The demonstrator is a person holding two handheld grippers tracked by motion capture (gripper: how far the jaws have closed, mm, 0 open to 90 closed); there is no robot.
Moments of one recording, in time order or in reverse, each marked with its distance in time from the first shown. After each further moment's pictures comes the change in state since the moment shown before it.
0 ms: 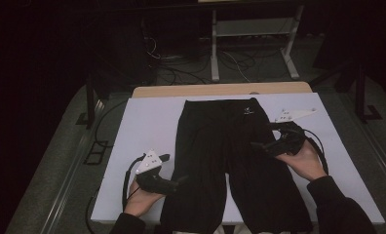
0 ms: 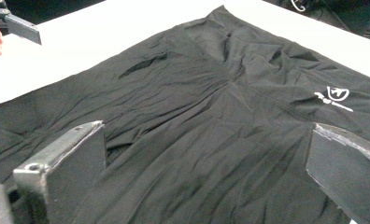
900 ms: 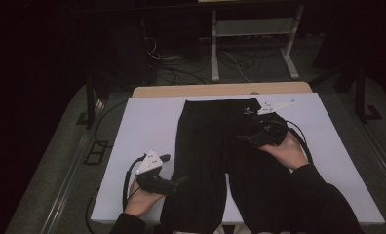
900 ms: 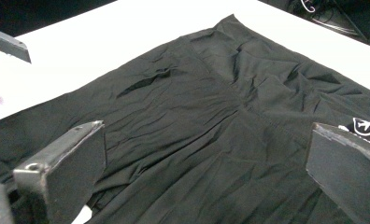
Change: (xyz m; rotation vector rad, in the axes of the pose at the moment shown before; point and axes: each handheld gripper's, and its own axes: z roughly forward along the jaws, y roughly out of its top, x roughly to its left) left arm -0.001 0.000 0.001 0.004 -0.005 0.001; right arm 0.001 0.028 0.037 0.016 0.017 -0.016
